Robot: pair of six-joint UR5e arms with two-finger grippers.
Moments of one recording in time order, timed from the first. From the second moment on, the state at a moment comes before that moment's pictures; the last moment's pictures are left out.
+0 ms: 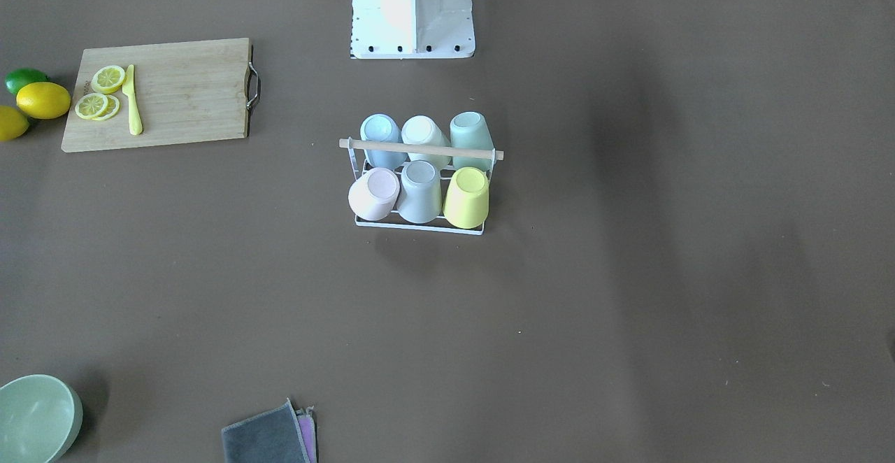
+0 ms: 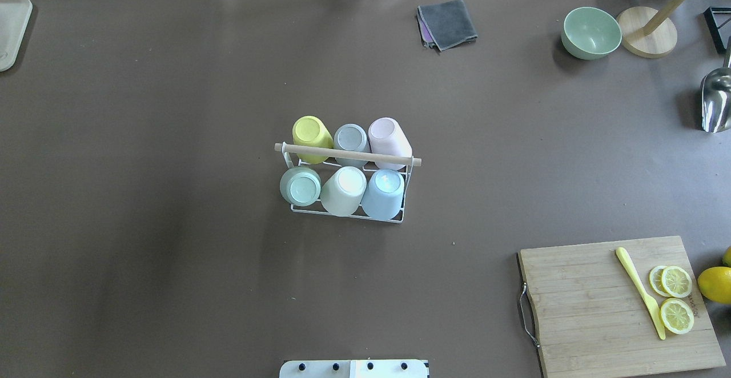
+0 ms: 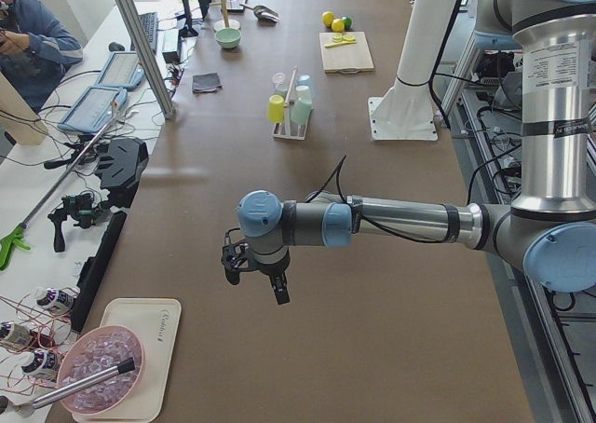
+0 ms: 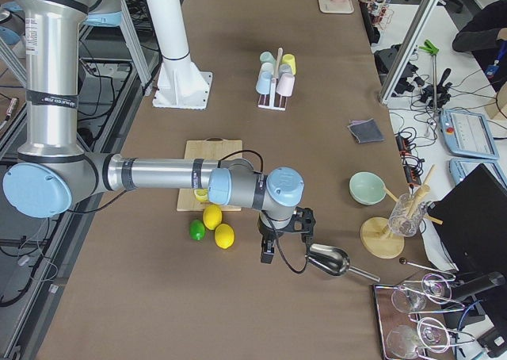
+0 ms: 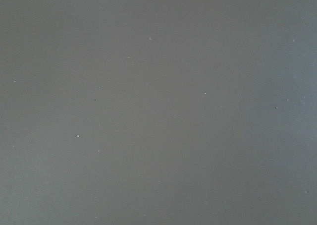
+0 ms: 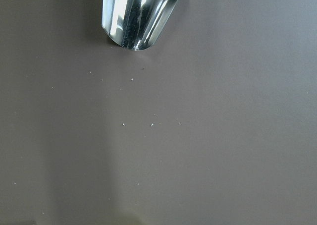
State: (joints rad) left arm -1.54 -1.47 -1.73 -1.49 -2.37 -0.30; right arm 1.55 -1.66 1.68 -1.69 2.30 0.00
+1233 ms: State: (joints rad) left arm -1.54 -1.44 -1.75 -1.49 -2.37 -0.30; right arm 1.55 -1.66 1.68 -1.69 2.30 0.00
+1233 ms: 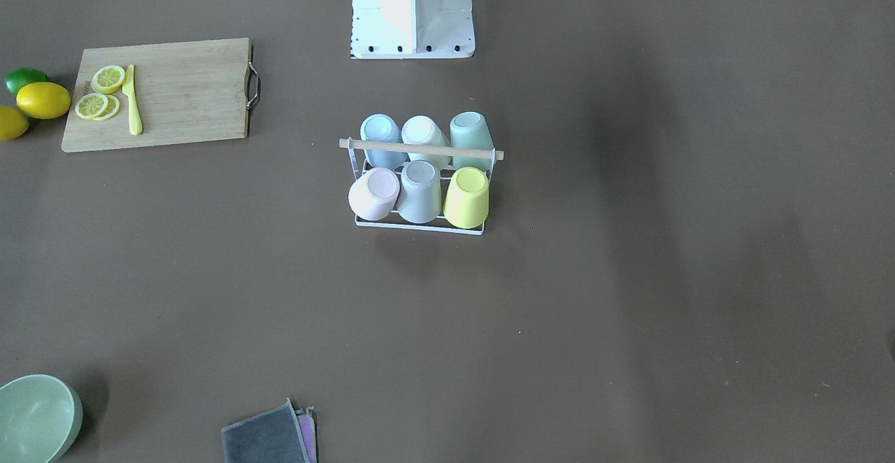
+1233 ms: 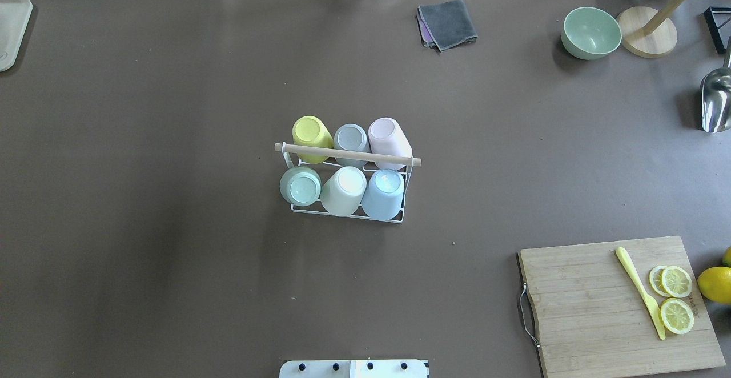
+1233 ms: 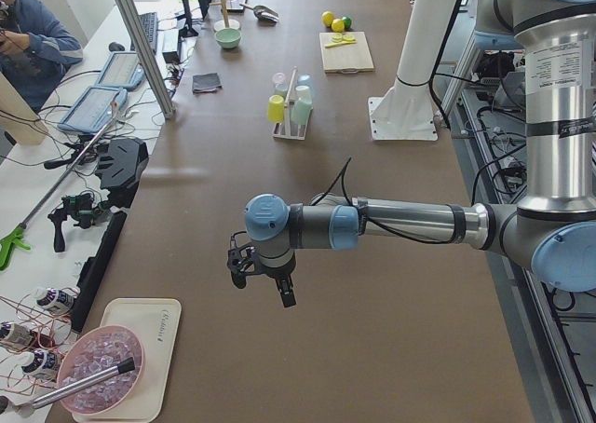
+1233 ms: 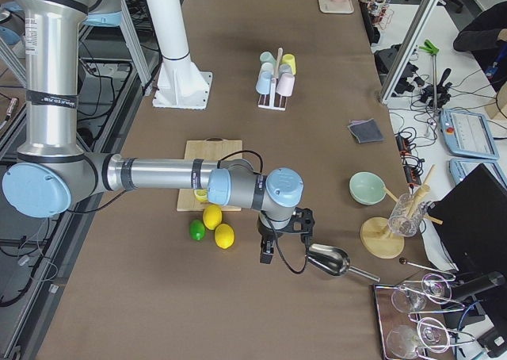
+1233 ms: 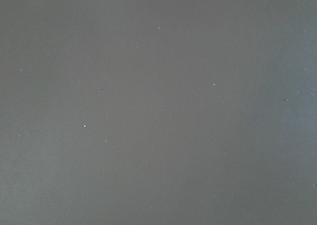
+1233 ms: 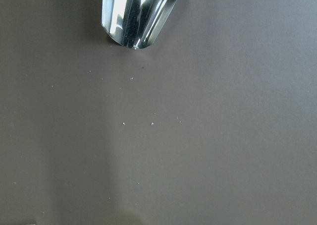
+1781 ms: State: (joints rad) left arm -1.54 -1.42 -1.75 -1.50 -2.37 -0.14; right arm 1.55 -1.66 1.68 -1.69 2.30 0.00
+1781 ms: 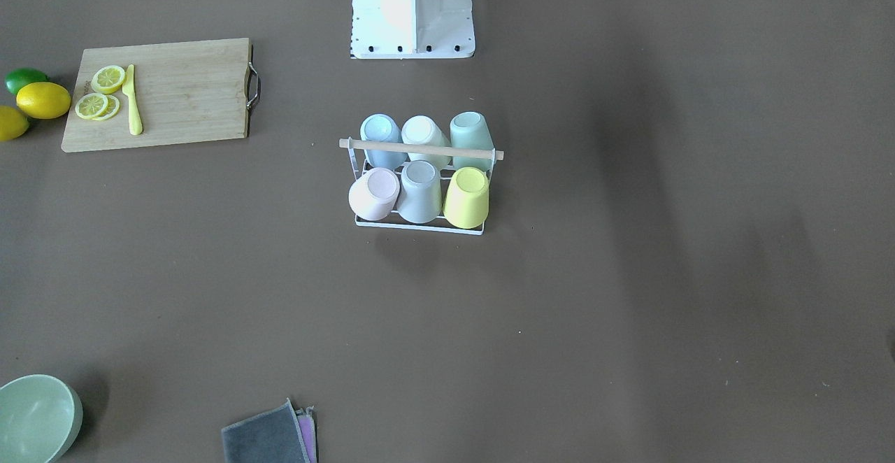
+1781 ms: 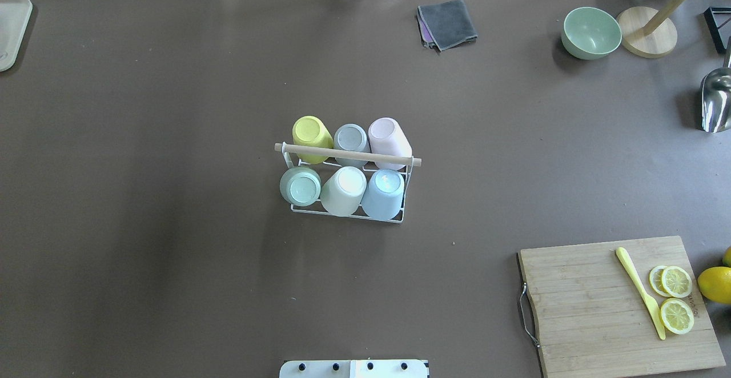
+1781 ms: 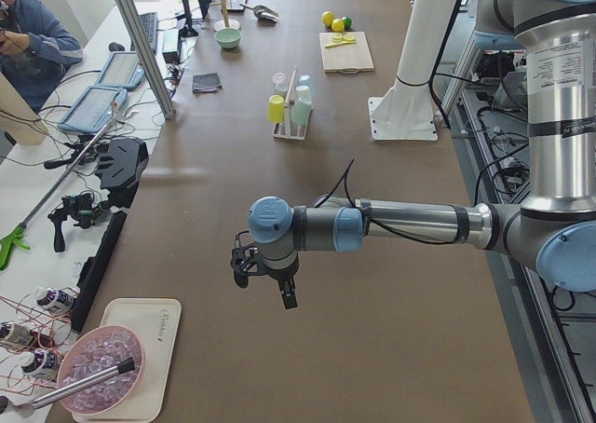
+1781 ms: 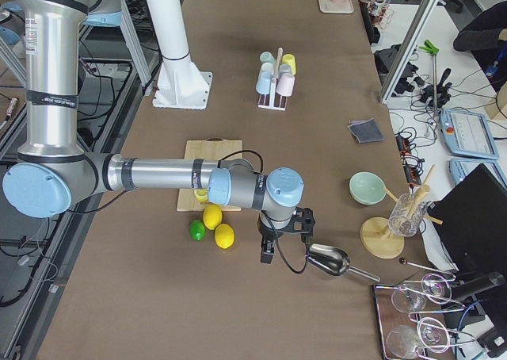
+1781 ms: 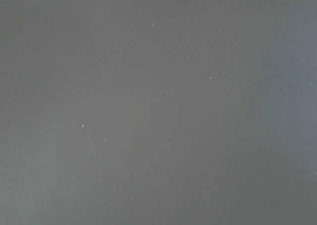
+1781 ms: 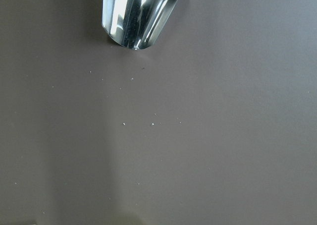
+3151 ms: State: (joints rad) left arm -1.63 -1.39 -1.74 -1.49 -2.38 -0.05; right arm 1.55 -1.66 1.68 -1.69 2.30 0.00
